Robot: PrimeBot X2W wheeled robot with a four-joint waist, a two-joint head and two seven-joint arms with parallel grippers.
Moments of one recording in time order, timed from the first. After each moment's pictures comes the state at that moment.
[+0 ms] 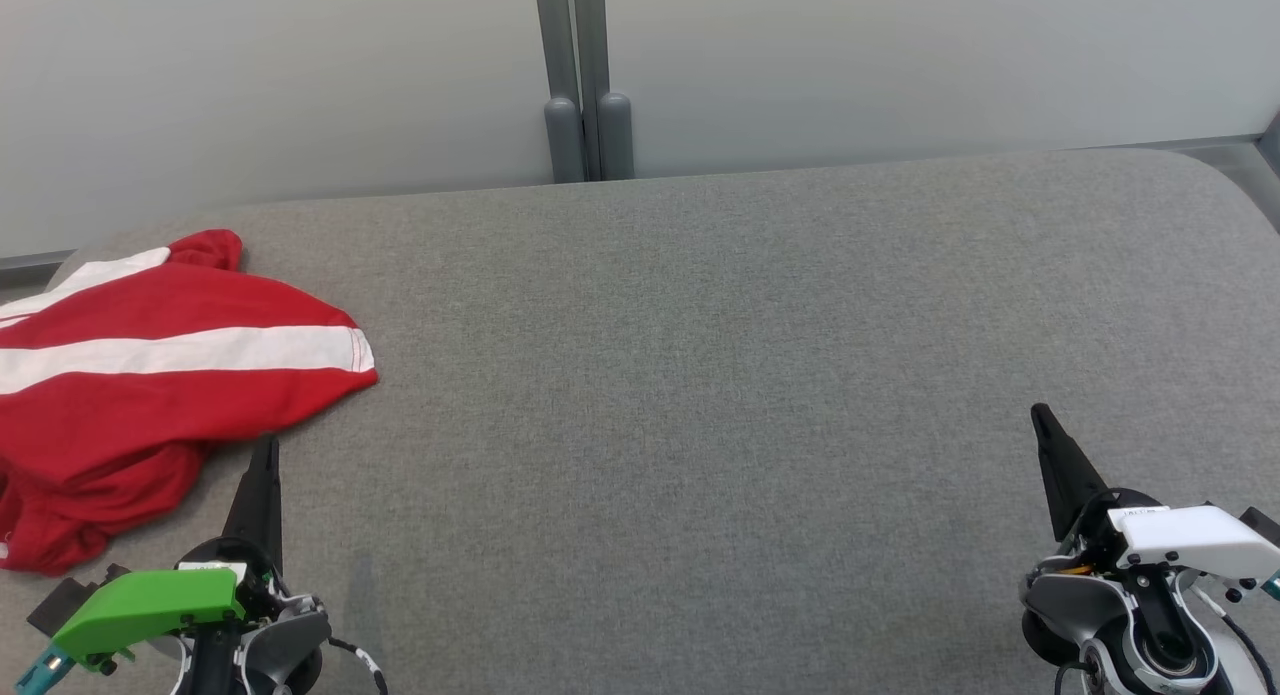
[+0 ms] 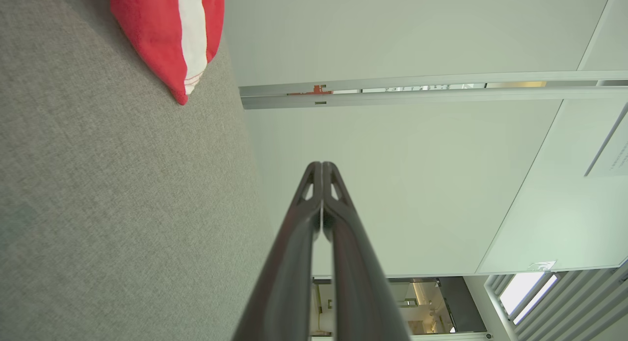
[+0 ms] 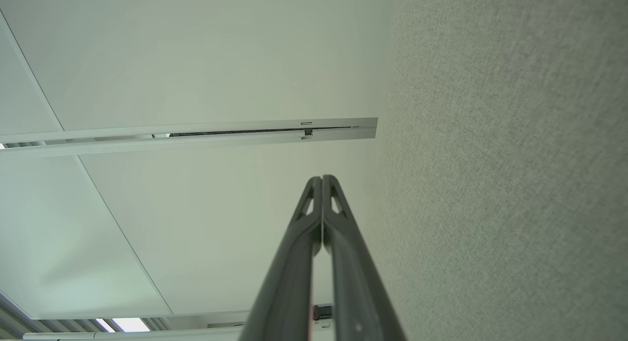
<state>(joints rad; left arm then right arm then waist) -0.10 0.05 0.11 0.25 -1.61 -0.13 0.11 -0.11 -0.05 -0.11 0.25 1.61 0.13 0.11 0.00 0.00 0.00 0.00</state>
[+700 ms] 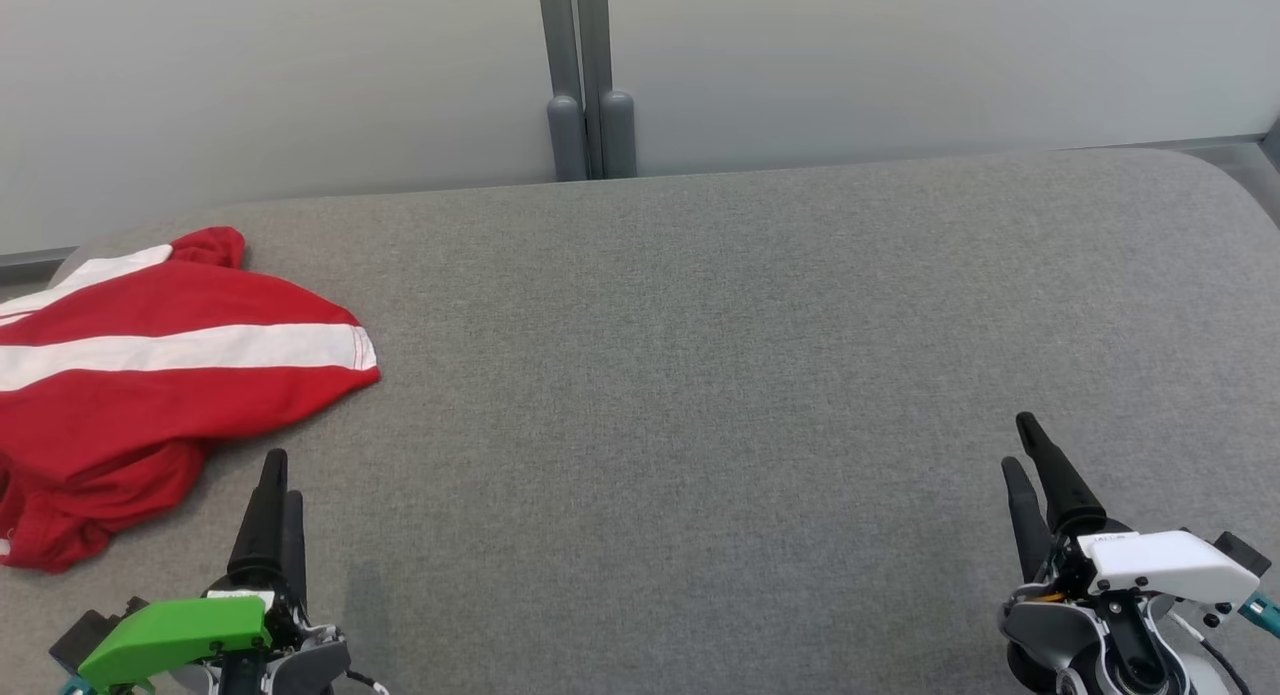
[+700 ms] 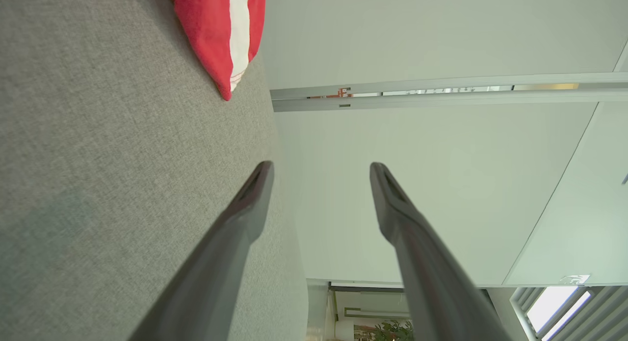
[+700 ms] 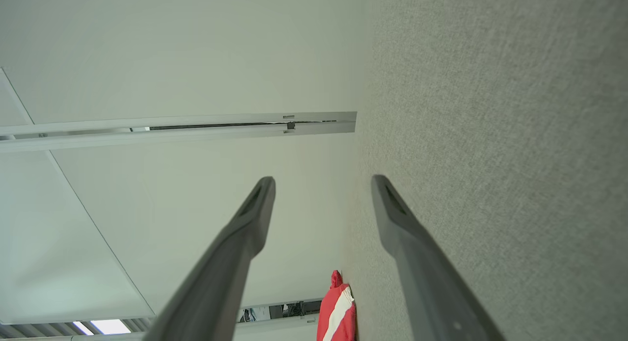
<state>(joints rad) -0.06 0.04 0.08 0.26 -1.58 -0.13 0.06 -0.07 -0.04 -0.06 0.25 1.59 0.13 0.07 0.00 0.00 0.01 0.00</state>
